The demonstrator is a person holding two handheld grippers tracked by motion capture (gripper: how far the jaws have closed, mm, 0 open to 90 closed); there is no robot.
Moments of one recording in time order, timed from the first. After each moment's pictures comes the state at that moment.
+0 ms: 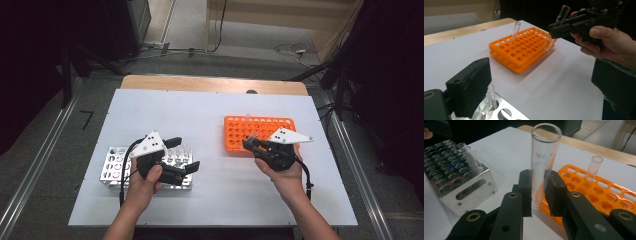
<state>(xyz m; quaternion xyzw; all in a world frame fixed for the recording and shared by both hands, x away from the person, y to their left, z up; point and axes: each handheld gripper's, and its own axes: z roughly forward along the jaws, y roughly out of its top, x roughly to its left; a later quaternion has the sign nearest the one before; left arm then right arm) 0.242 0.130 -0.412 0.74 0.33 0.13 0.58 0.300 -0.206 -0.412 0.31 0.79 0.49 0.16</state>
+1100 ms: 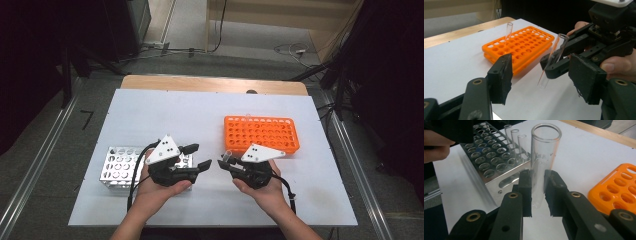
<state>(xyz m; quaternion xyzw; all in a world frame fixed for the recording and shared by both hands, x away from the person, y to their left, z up) 0.231 0.099 -0.405 0.75 0.31 0.15 0.57 0.265 -0.155 -0.429 0.25 0.83 0.48 0.12</state>
